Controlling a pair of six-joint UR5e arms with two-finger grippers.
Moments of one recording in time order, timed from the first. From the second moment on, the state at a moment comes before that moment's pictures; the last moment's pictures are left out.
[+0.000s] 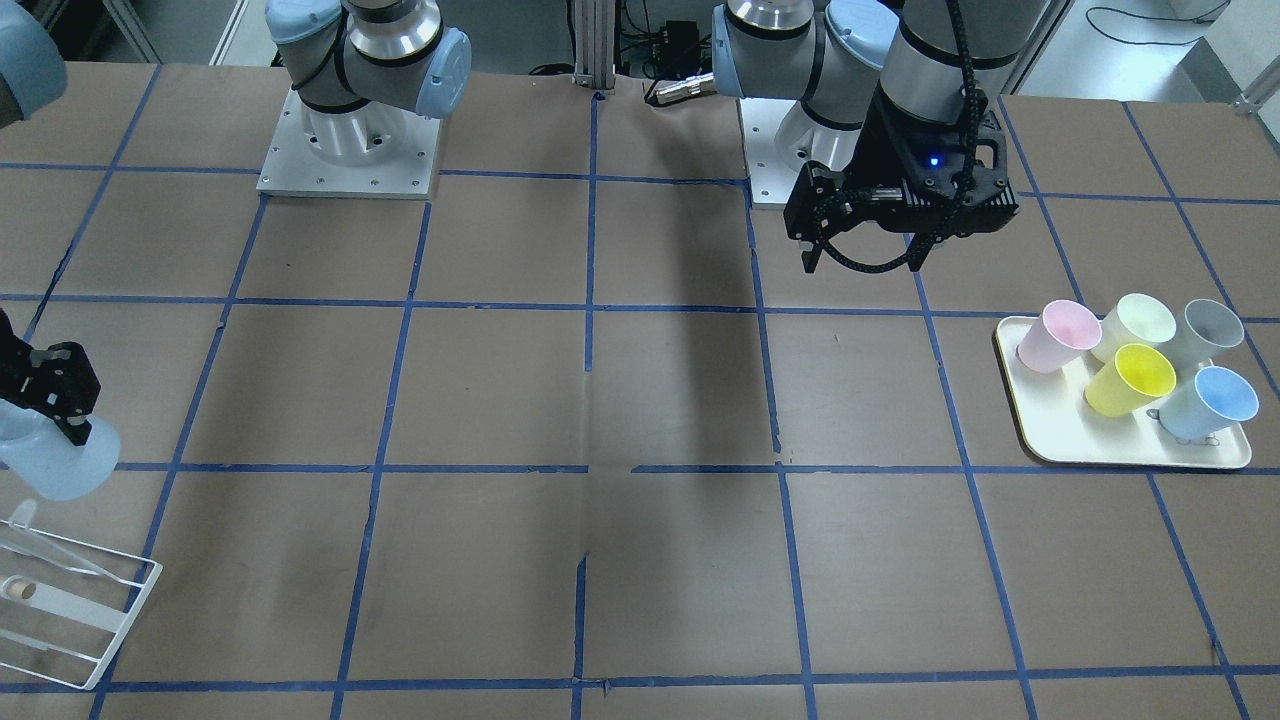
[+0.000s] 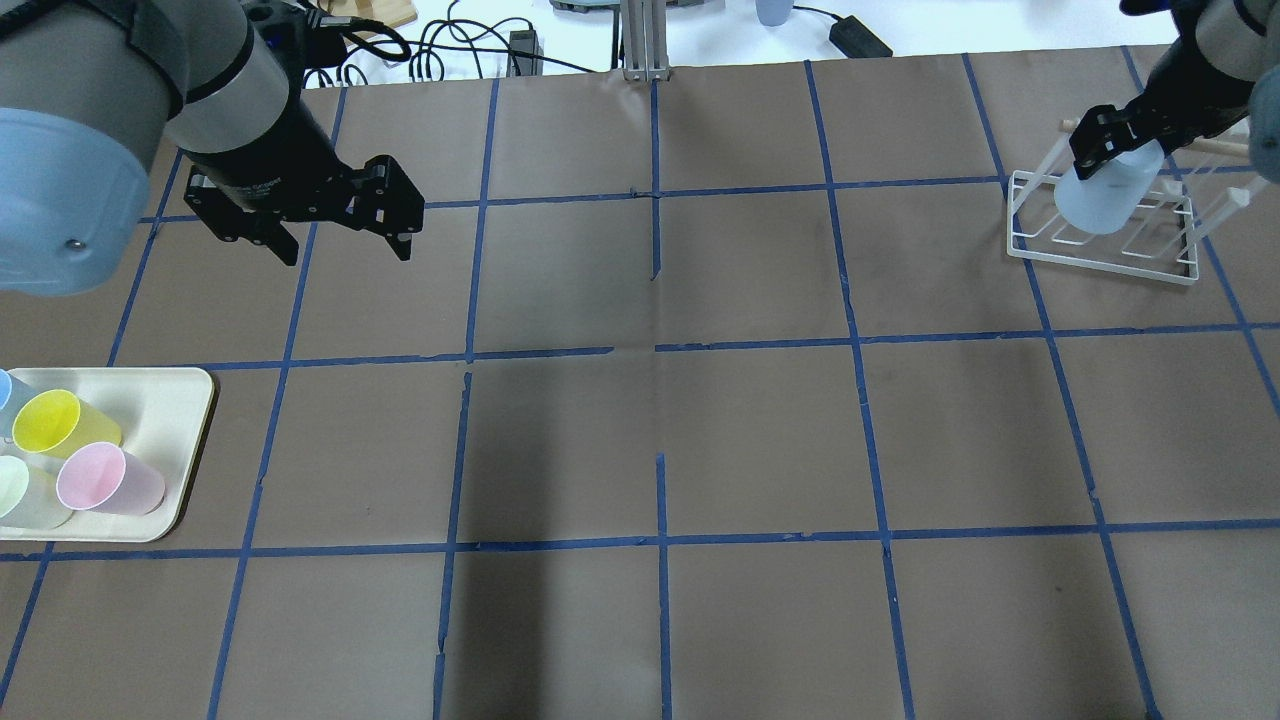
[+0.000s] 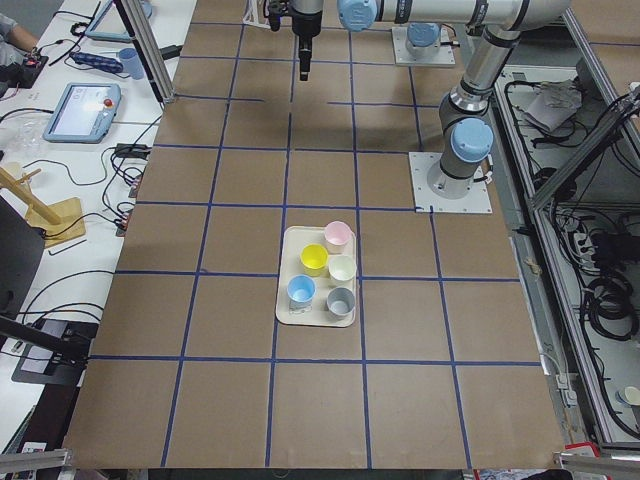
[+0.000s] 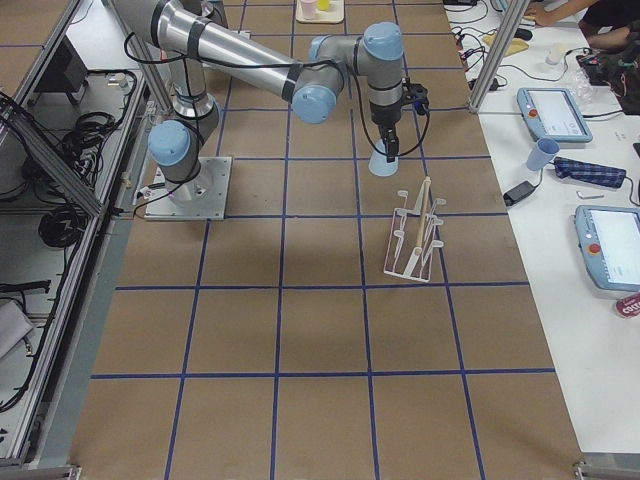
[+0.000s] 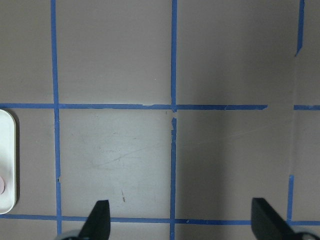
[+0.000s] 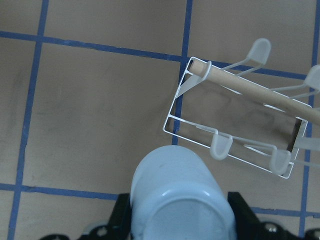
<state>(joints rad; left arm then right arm) -1.59 -1.54 -1.62 -1.49 1.60 -0.04 1.21 -1.38 1.65 -2.06 -1.56 -0.50</state>
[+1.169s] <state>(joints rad) -1.60 -1.54 -1.63 -1.47 1.60 -0.03 1.18 -1.26 1.59 -2.12 -1.56 -0.55</state>
